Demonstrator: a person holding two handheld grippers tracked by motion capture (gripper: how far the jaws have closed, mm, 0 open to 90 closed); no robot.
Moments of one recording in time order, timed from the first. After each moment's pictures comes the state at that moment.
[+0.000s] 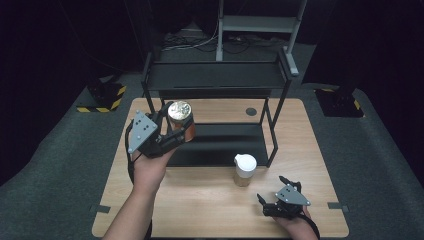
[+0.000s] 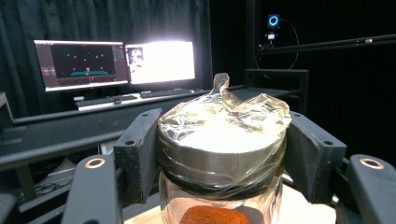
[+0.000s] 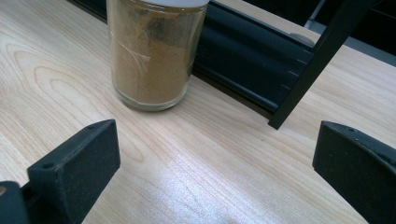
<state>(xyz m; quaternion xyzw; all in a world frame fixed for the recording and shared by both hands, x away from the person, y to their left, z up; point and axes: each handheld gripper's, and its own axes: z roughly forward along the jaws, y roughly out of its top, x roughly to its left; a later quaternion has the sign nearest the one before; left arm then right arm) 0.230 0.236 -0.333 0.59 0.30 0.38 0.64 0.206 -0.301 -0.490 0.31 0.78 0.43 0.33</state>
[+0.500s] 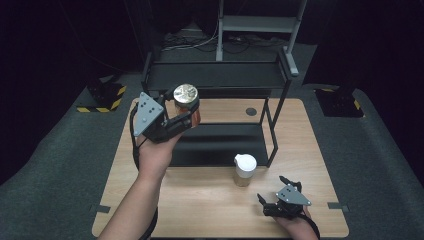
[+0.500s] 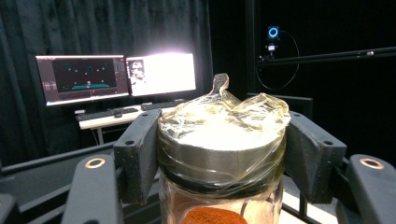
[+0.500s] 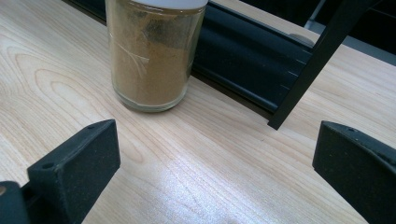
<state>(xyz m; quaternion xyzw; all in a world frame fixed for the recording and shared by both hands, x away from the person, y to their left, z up) 0.247 0.220 -0.304 0.59 0.30 0.39 0.65 0.206 -0.303 -0.490 0.31 0.78 0.43 0.33</state>
